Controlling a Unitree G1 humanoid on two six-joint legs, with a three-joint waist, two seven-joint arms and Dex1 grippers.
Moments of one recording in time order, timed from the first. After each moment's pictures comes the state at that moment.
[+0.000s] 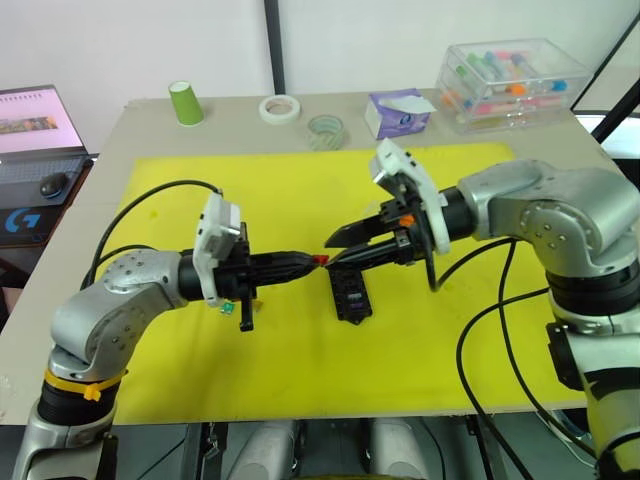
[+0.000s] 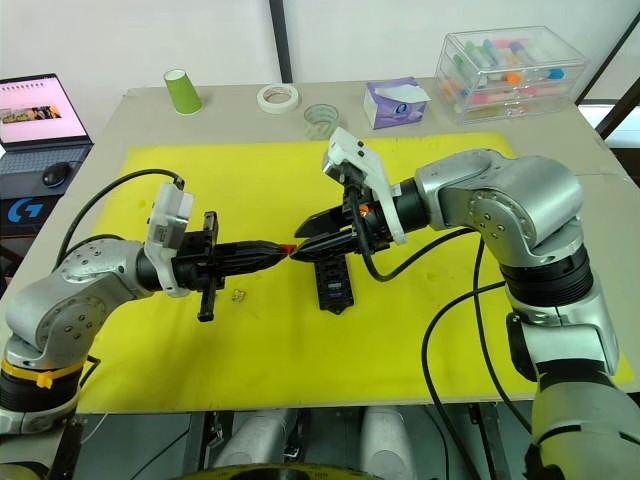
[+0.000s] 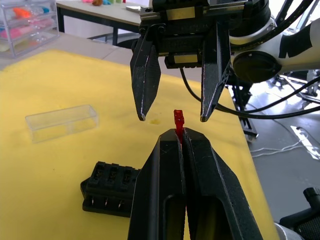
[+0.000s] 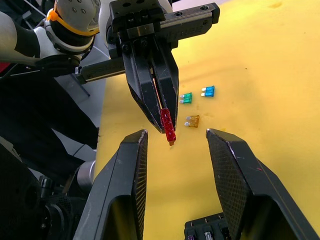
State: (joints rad) left arm -0.35 0.63 0.06 -0.47 -0.81 0.71 -0.98; right arm -0.97 -0.70 0.18 -0.30 0.77 1.26 1.07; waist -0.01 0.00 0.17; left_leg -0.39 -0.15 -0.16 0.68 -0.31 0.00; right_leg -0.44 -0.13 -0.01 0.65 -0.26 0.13
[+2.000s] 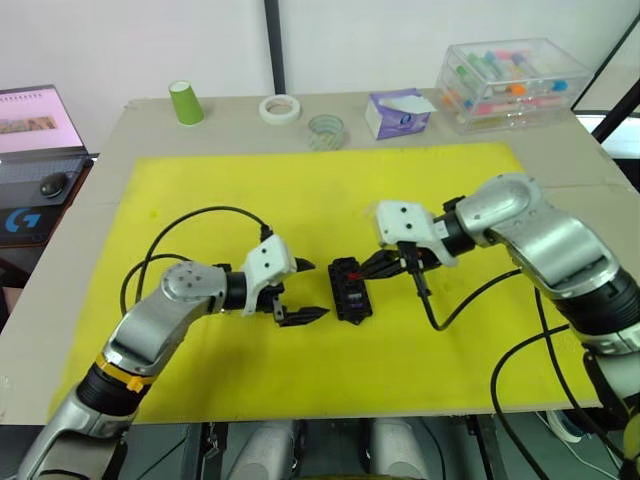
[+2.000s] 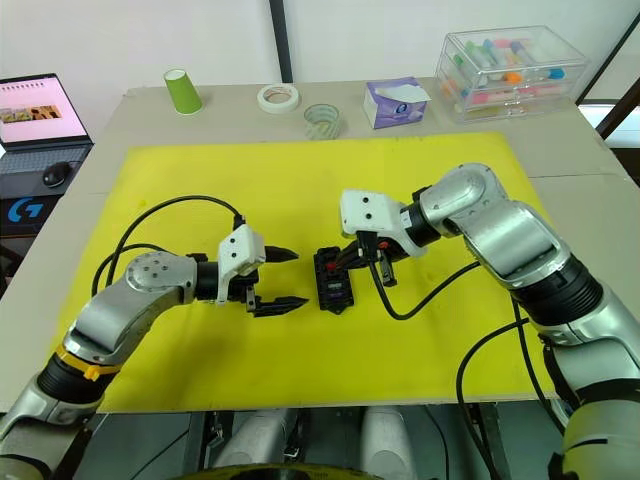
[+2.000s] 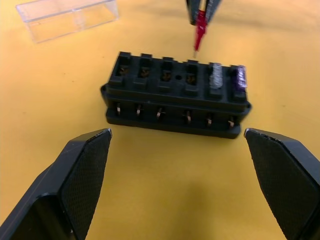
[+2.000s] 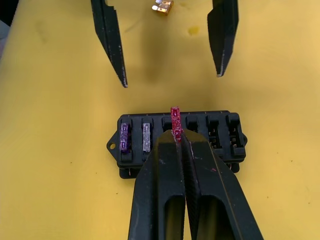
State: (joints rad) left arm -0.39 0.62 -0.27 -0.31 -0.36 0.54 -0.92; right arm -0.86 -0.87 0.46 -0.23 0.29 0.67 1.31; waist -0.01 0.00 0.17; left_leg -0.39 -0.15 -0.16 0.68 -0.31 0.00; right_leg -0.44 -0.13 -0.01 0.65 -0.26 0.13
